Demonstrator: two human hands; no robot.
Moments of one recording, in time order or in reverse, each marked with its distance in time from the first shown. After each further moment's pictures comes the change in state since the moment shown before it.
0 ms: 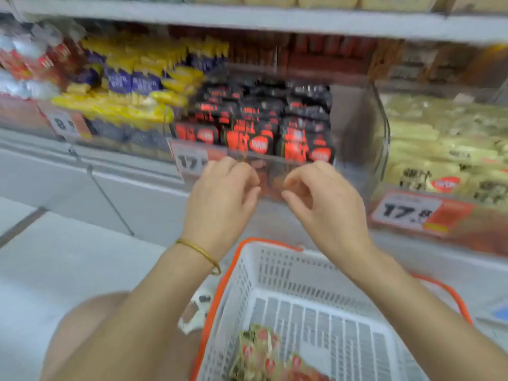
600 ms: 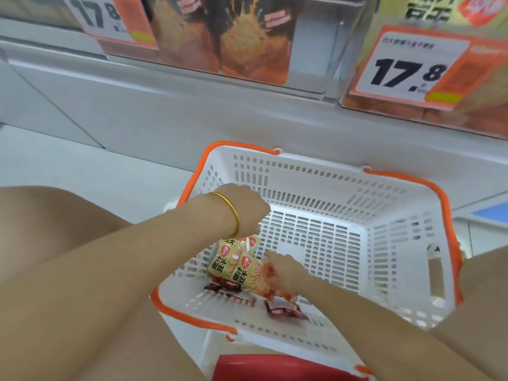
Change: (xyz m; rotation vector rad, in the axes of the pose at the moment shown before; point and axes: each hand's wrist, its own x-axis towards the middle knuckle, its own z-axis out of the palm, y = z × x) left_hand -0.095 0.063 0.123 0.373 -1.306 0.361; right_hand -0.324 0.089 0.144 0.142 -1.376 0.530
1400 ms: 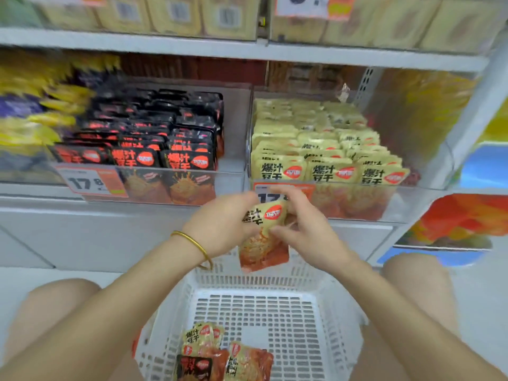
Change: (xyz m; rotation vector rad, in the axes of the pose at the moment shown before) left_hand -0.066 0.018 -0.149 -0.492 0.655 -0.015; right_hand -0.223 -0.066 -0.258 0.464 0.873 -0.383
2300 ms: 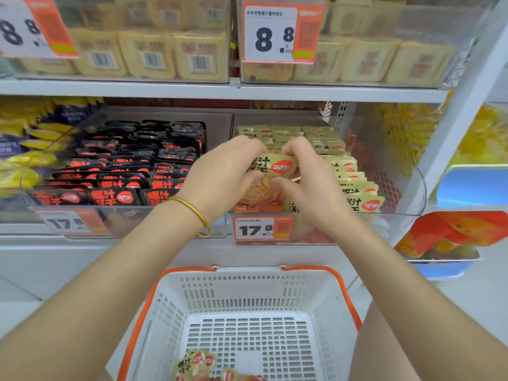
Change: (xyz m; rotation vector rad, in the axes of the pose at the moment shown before) left_hand 0.057 0.044 -0.077 0.157 0.461 0.254; right_hand 0.055 -0.052 -0.079 -0.304 0.330 -0.145
